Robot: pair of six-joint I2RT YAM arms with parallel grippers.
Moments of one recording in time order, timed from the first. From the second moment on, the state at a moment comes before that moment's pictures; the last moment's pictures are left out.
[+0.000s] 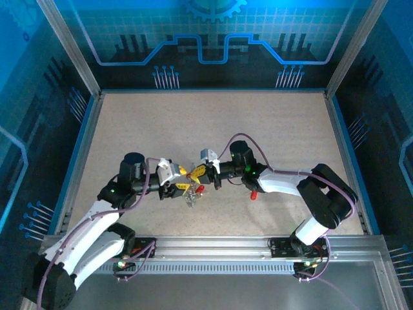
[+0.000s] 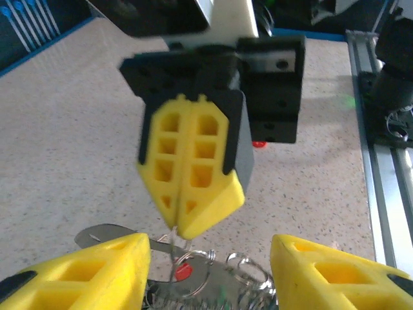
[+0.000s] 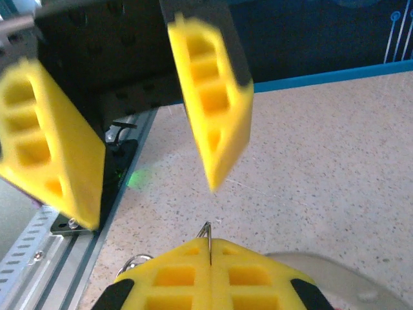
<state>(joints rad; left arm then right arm) -0.34 0.79 0.49 -0.19 0.77 0.39 0.72 1.61 0.72 0.56 -0.84 -0.09</state>
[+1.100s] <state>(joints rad) -0.29 1.03 0.57 -0.28 0.83 0.49 0.72 1.61 0.71 0.55 -0.83 -0.14</state>
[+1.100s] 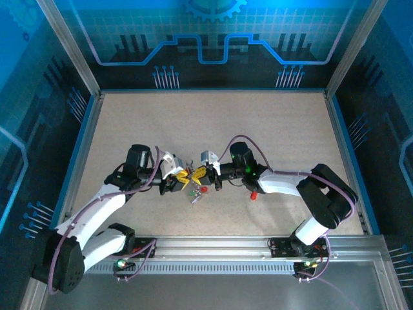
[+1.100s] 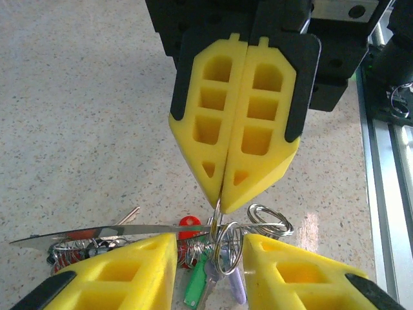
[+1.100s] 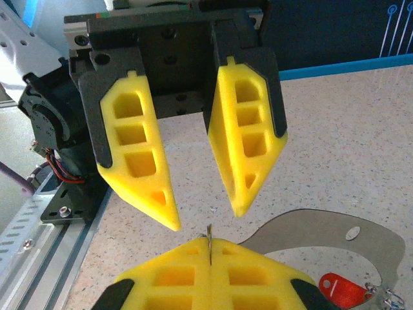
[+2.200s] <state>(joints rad) -0.38 1.12 0.81 -0.58 0.73 0.69 0.73 1.52 0.79 0.29 -0.81 -0.37</state>
